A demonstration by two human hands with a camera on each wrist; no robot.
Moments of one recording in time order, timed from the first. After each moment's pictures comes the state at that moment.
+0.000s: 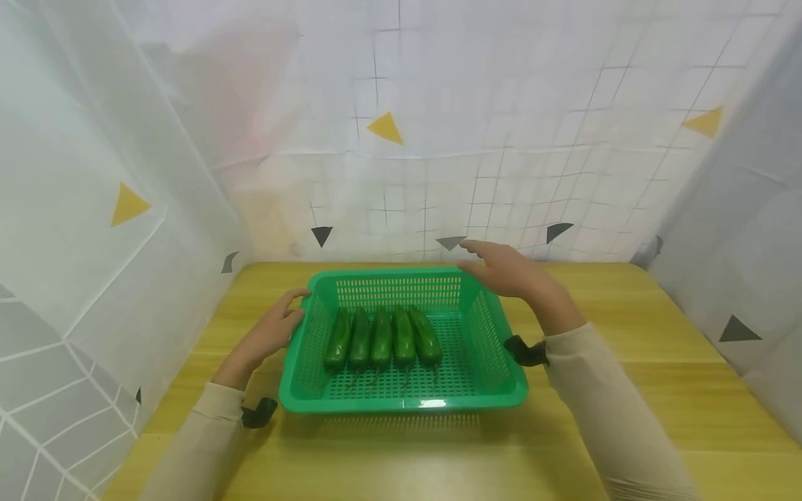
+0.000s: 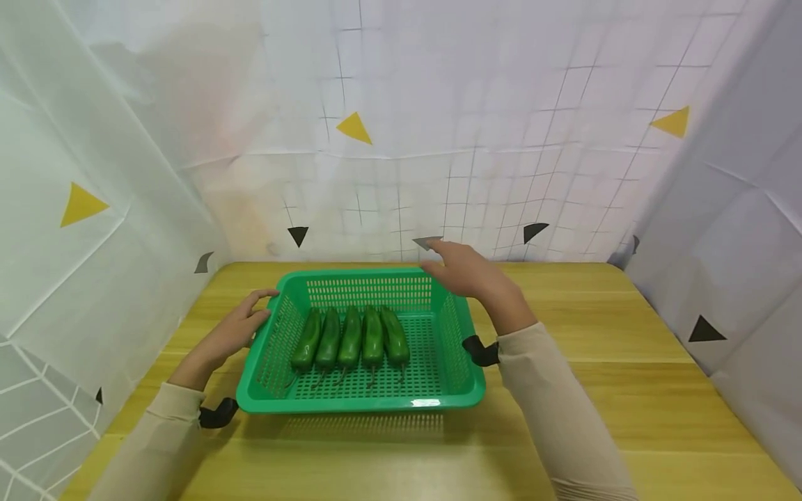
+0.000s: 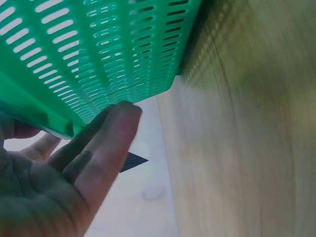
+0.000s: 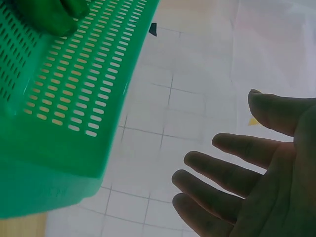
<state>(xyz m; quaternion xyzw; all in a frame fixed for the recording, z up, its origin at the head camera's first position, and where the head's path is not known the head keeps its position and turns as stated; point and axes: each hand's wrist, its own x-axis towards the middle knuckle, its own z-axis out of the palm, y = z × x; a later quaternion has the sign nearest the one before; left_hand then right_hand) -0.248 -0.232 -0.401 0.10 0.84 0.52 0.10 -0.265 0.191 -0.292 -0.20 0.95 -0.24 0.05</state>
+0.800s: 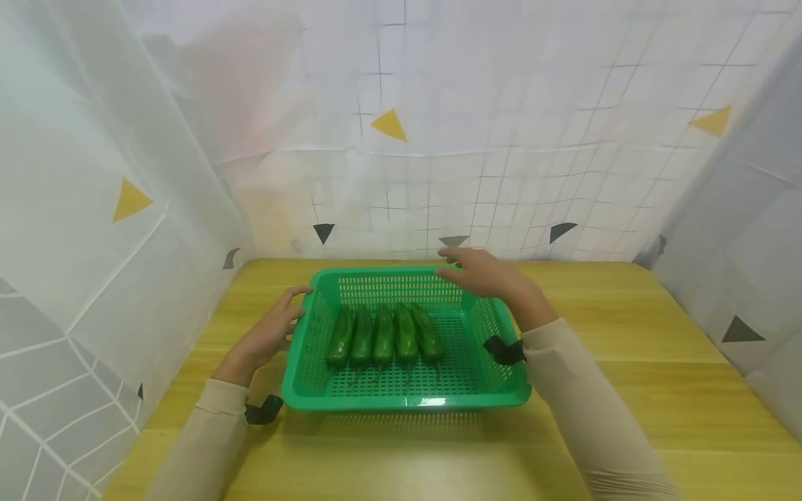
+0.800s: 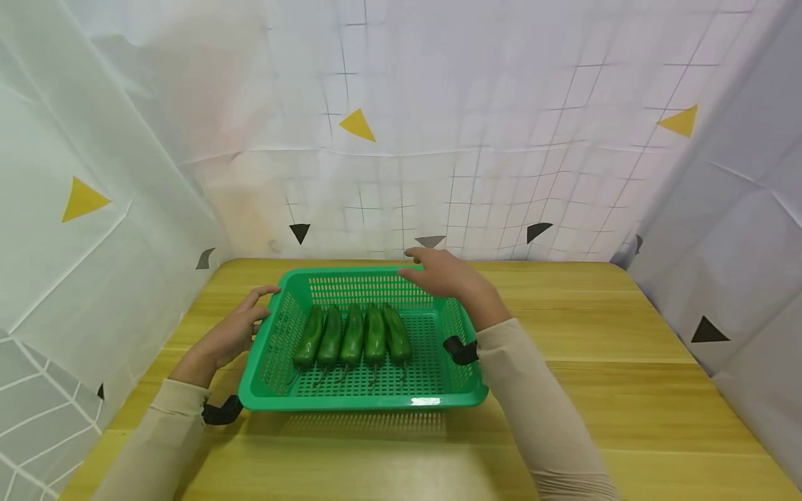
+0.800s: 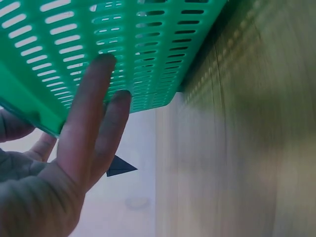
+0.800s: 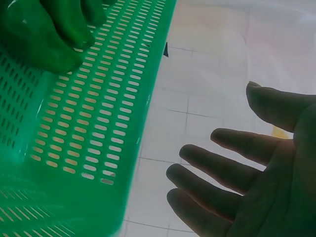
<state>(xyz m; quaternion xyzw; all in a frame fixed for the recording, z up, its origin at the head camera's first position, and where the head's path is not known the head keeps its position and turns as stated) -0.250 -0.230 -0.409 0.06 0.76 0.63 0.16 -0.284 0.165 -0.309 -0.24 0.94 -0.25 0.07</state>
